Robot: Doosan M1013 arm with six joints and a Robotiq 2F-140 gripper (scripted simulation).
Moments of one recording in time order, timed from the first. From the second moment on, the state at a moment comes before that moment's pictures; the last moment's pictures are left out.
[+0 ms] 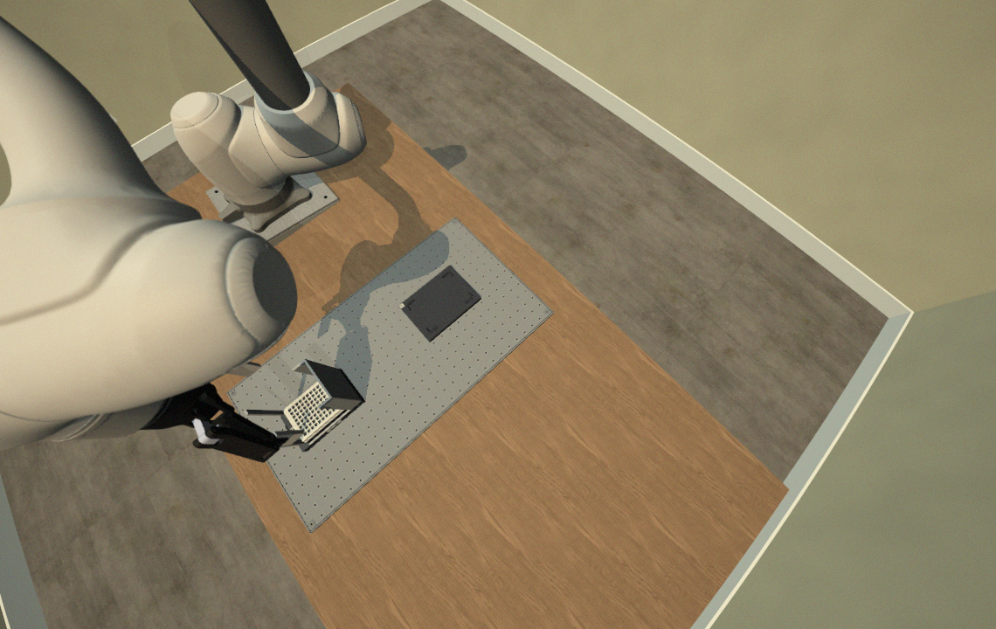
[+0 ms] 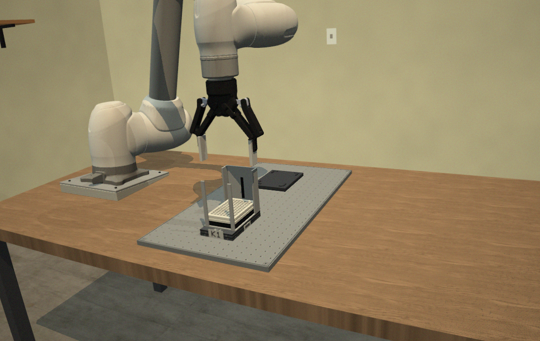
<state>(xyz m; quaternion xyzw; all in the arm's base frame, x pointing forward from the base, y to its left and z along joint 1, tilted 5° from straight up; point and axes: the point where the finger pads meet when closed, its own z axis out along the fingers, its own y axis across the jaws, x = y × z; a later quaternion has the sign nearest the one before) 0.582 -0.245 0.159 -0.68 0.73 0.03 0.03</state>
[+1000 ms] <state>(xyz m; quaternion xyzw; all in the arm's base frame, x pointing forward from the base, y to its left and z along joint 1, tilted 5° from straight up) 0.583 -0.243 0.132 -0.68 0.73 0.03 0.03</state>
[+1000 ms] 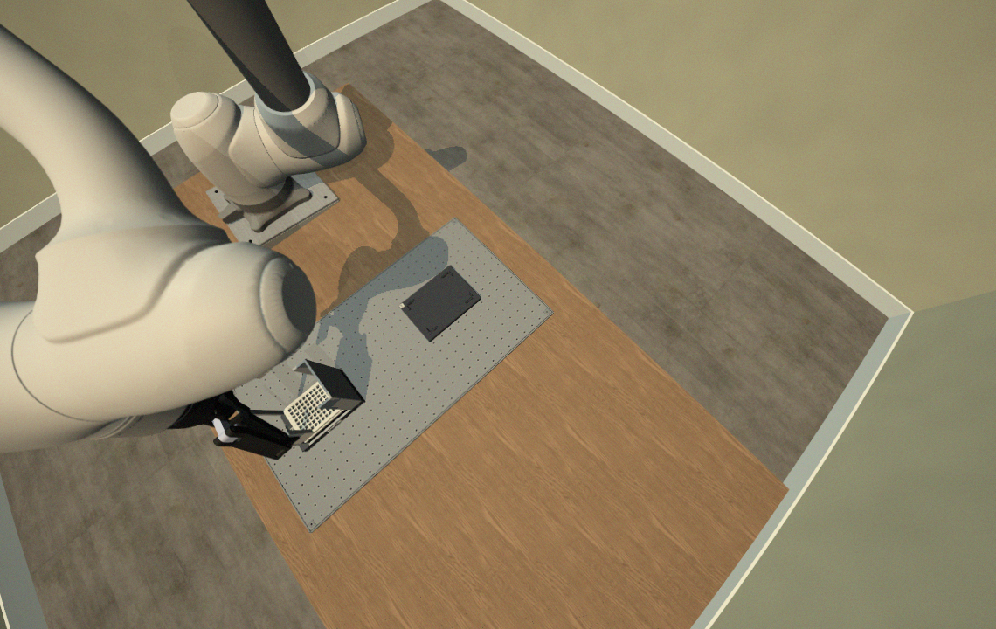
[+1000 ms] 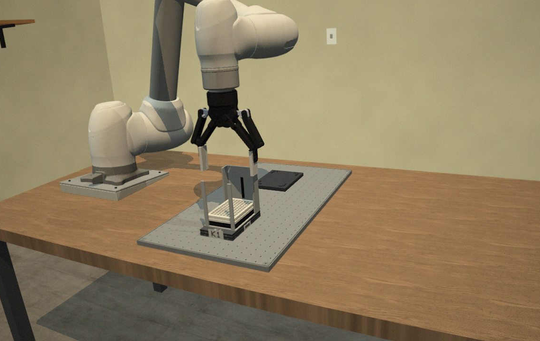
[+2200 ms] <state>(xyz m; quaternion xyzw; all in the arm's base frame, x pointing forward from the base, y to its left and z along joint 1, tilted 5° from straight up) 0.583 -0.239 0.079 -0.68 0.73 0.03 0.03</state>
